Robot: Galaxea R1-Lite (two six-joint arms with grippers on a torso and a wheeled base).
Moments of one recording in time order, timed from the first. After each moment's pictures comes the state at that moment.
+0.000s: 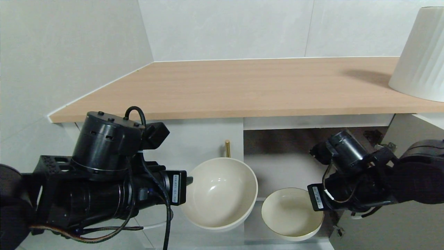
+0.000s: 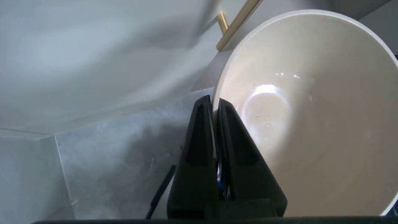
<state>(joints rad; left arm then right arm) -0.64 1.51 -0.84 -0.03 0.10 -0.42 0.59 1.76 -0.98 0.20 -0.16 0.41</state>
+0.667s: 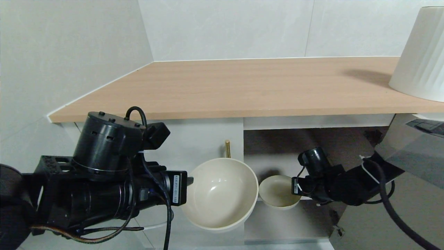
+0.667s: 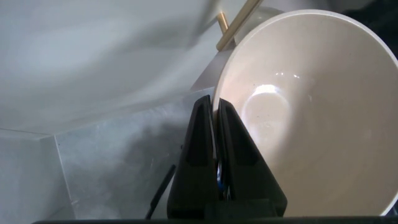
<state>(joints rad) -0.64 1.51 -0.84 -0.03 0.10 -0.42 0.43 2.20 -0.98 -0.38 -0.23 0.48</state>
